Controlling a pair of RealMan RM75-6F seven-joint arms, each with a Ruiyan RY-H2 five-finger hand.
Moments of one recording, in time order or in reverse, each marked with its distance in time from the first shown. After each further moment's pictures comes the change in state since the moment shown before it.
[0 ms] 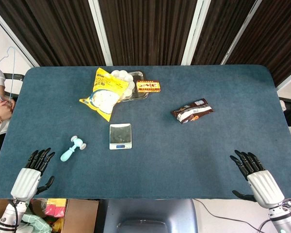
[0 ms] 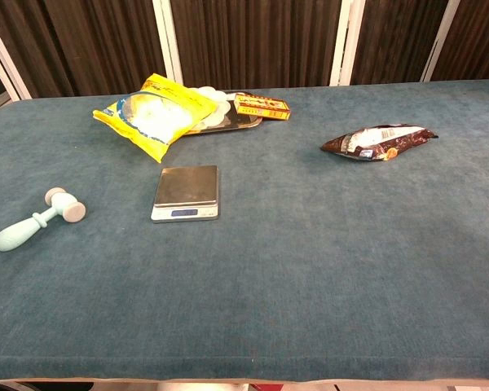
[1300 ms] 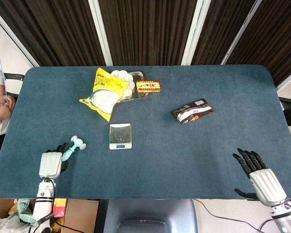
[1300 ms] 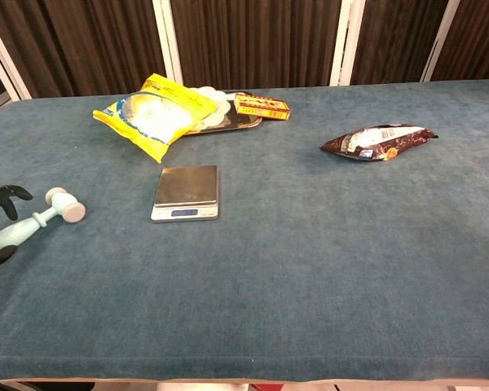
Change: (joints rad) left arm -0.137 -0.362 -0.203 0.199 -0.334 -0.243 0.453; right arm 0.006 0.010 0.008 0.000 0.031 -0.017 0.013
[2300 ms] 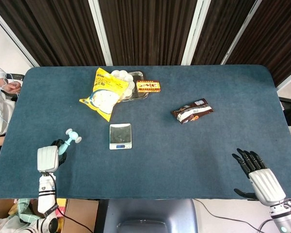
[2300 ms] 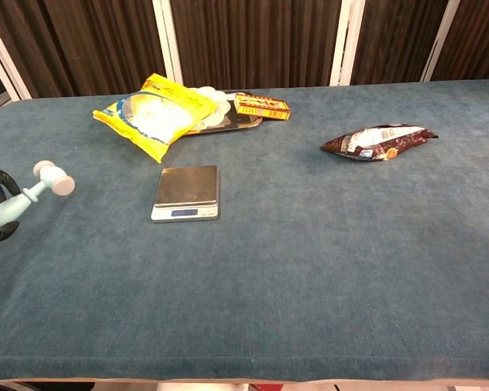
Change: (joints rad) left arm -0.054 -0.120 -0.074 0.185 -0.048 0.065 -0.132; right arm 0.004 -0.002 -0.001 -0.006 0.005 -0.014 -0.009
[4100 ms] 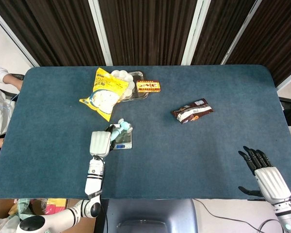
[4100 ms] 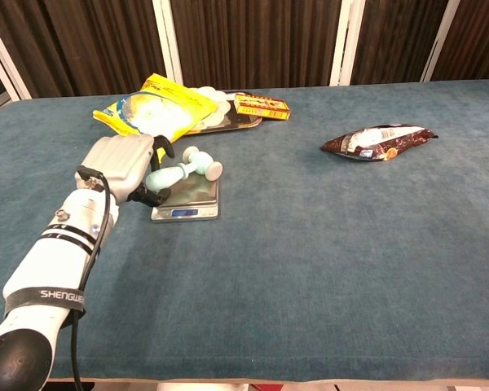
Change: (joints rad) left arm -0.351 -0.253 -0.117 -0.017 -0.086 -0.104 0.292; right arm 0.000 0.024 0.015 -0.001 0.056 -0.018 0.041
